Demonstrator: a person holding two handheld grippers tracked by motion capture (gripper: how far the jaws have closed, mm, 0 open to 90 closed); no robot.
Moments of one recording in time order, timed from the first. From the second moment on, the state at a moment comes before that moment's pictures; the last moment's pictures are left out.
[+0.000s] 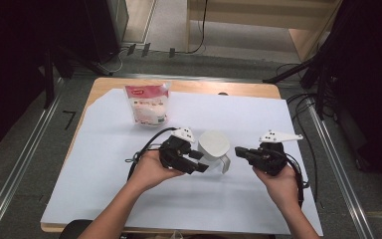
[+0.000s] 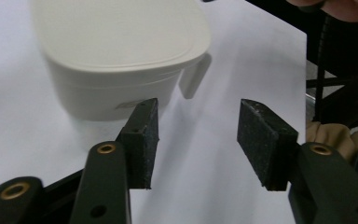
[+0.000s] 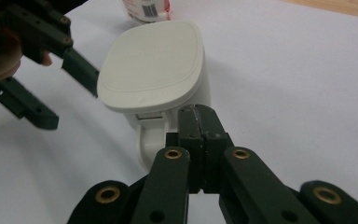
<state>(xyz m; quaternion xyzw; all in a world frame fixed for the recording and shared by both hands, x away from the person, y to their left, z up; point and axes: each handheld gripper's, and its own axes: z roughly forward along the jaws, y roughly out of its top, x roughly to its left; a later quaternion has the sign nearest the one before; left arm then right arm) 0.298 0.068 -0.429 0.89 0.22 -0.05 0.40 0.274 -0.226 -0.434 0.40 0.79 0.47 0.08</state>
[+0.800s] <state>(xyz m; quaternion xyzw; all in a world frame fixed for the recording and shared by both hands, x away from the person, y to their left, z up) 0.318 0.108 -0.430 0.89 0.24 -0.02 0.40 0.243 -0.191 -0.454 0.34 0.82 0.45 0.05</state>
